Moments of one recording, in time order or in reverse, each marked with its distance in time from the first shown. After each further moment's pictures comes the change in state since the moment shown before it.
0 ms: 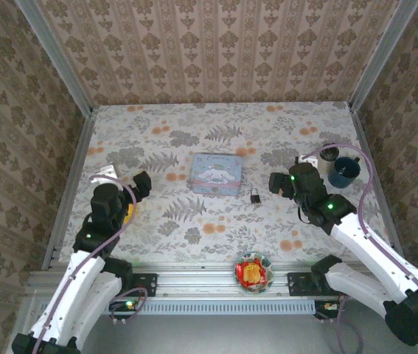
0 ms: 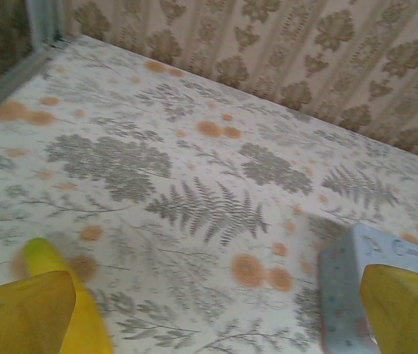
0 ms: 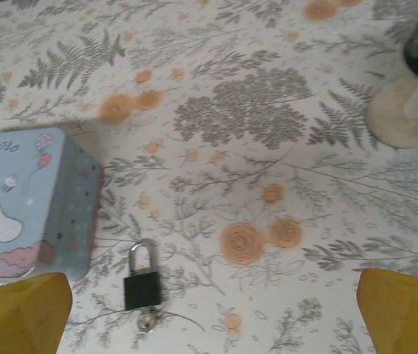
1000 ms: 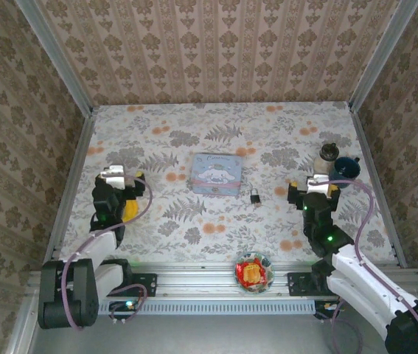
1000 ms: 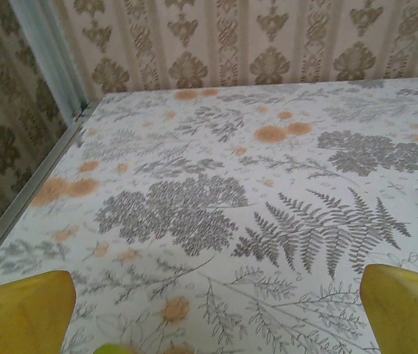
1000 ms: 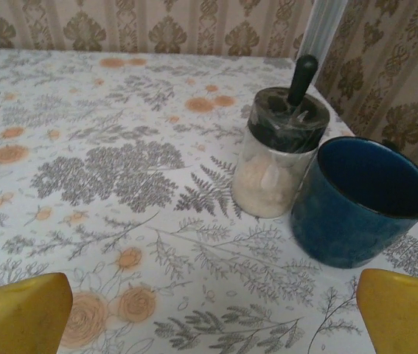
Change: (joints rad) left arm 0.299 0.526 -0.269 0.924 0.295 0.482; right arm -0.098 -0.225 -0.489 0.606 0.238 -0.392
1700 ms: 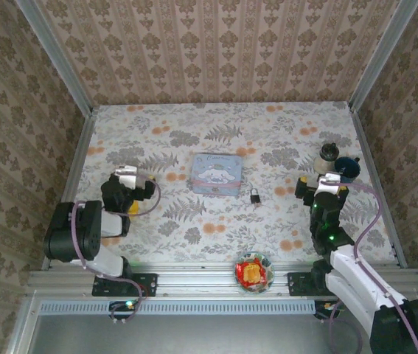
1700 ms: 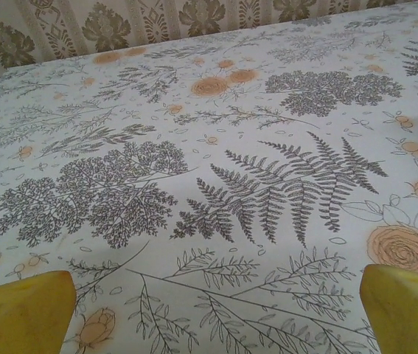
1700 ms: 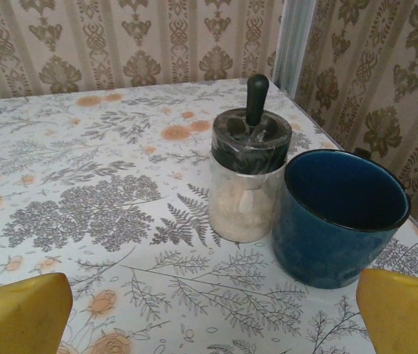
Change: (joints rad) left arm 0.000 0.486 0.039 0.356 0.153 0.085; right arm -0.187 0.060 -0.064 0.220 -0.131 -0.004
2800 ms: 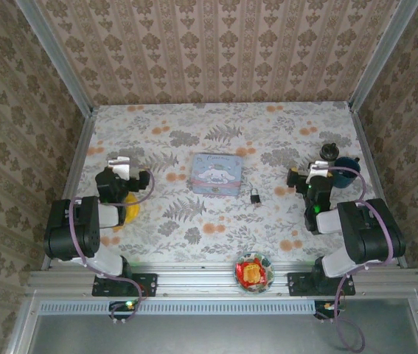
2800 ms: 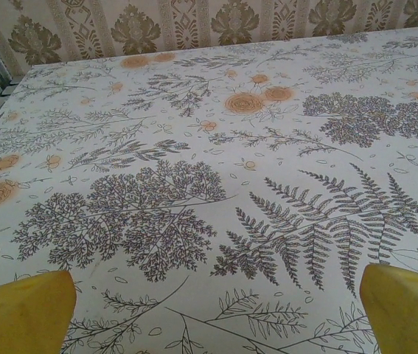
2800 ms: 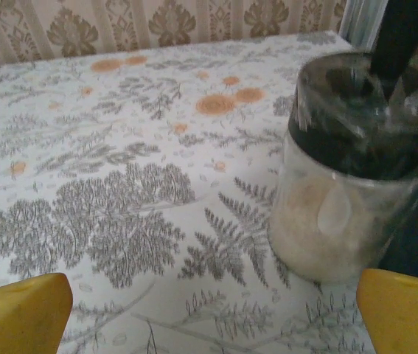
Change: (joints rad) left arm 0.061 0.007 0.111 -0.115 0.018 -0.039; right arm -0.144 0.792 0.134 0.623 -0.267 -0.005
